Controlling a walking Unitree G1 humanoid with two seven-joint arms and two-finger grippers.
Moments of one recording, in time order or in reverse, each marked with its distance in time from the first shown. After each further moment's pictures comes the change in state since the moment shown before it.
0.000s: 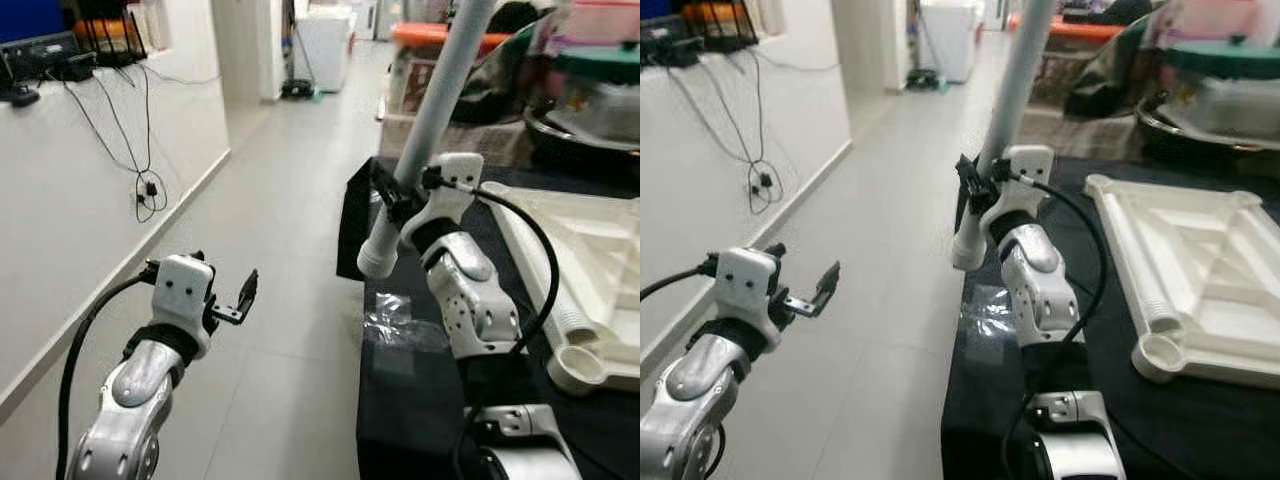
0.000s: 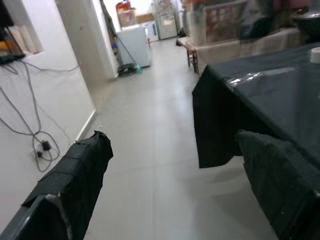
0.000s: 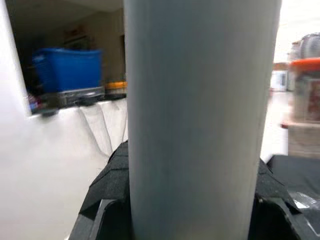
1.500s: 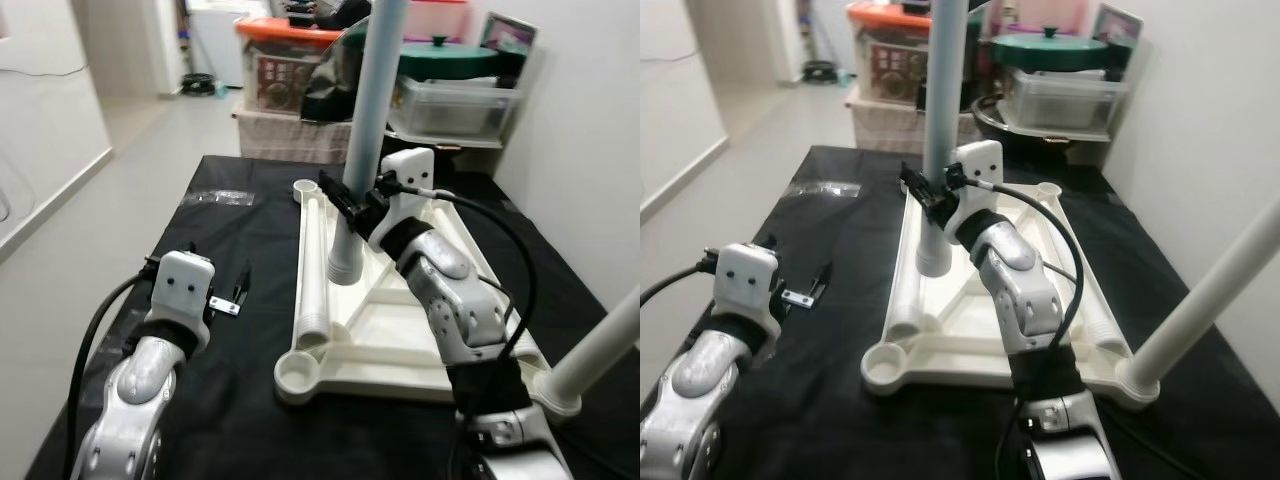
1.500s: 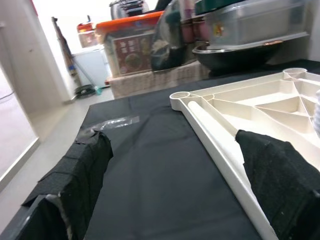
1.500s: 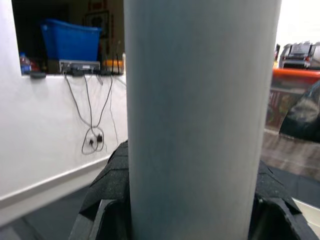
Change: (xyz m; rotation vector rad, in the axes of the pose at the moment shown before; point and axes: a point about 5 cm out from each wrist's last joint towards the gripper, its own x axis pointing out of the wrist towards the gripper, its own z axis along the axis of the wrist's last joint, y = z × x) left arm 0.008 -0.017 0.003 0.015 -0.057 0.011; right arm -0.009 0.011 0.005 -0.070 0.066 0.217
